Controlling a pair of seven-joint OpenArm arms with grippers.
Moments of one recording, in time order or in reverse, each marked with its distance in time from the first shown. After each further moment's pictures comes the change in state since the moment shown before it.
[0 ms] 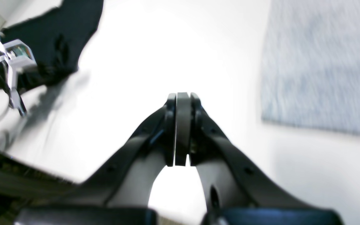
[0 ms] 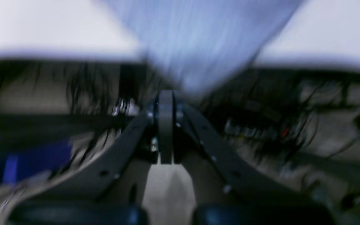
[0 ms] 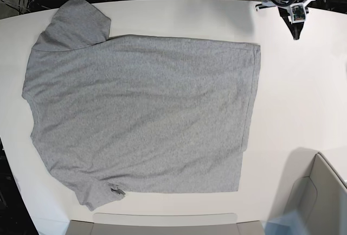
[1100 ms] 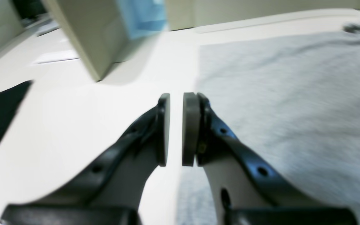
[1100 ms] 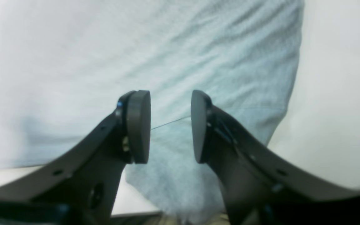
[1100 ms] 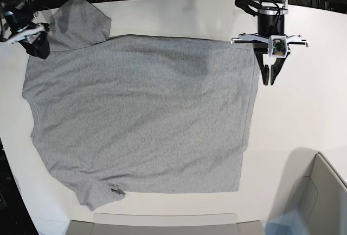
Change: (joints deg) left arm -14.8 -3.7 13.0 0.9 0.0 -3.7 -0.5; right arm 24.3 0.3 30.2 7.2 41.4 2.0 -40.5
